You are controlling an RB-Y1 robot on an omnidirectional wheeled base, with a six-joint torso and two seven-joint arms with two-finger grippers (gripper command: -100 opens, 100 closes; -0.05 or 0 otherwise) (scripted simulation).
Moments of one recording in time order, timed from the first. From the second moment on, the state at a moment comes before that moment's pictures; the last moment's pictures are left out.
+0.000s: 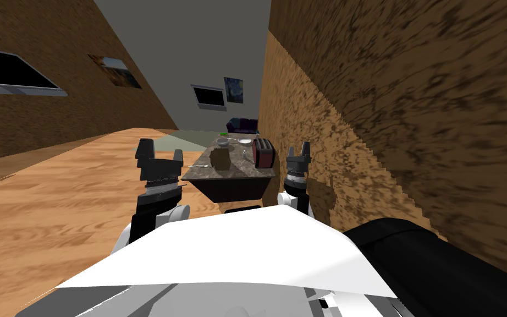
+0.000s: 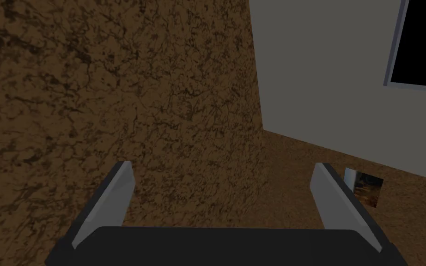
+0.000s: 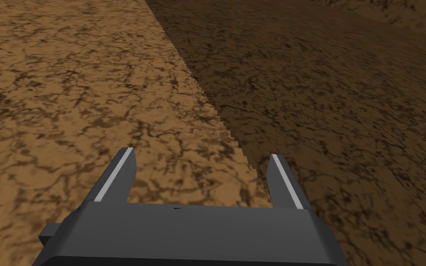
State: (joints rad) left arm 0.51 0.04 0.03 -2.35 -0.08 -0.42 0.08; right arm 0.53 0.04 0.03 -2.37 -0.02 -0.53 0.05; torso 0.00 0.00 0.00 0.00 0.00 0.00
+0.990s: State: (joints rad) left arm 0.32 0.17 0.00 -2.21 0.02 -0.16 0.11; right arm 0.53 0.04 0.03 -2.37 -0.02 -0.53 0.05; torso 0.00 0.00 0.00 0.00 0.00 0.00
